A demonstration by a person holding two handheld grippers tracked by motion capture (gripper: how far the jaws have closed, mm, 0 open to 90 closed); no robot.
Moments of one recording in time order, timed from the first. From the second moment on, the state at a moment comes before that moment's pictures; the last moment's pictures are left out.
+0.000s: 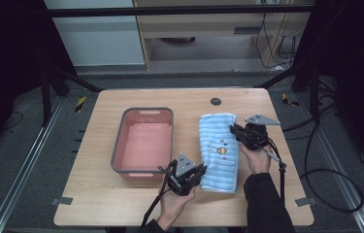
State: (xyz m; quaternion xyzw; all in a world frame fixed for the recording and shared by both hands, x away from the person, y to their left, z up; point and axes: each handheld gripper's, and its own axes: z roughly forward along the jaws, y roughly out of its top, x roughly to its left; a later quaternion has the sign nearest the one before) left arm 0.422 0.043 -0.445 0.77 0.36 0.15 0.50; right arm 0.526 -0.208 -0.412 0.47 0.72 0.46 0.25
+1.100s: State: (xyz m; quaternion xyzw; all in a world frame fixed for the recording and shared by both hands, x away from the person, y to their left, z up) left arm 0.416 0.079 -0.377 0.75 0.34 0.21 0.52; right arm 0.511 -0.175 -0.344 0.43 0.68 0.51 0.31
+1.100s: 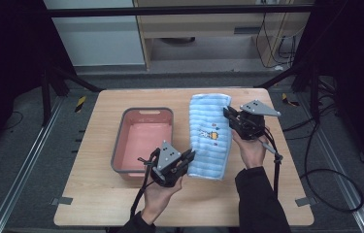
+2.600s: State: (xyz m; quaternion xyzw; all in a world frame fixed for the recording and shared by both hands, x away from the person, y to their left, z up) left arm 0.424 0.188 -0.339 0.70 0.40 0.27 0.54; right arm 0.548 -0.050 -0.294 0.36 0.70 0.53 0.30
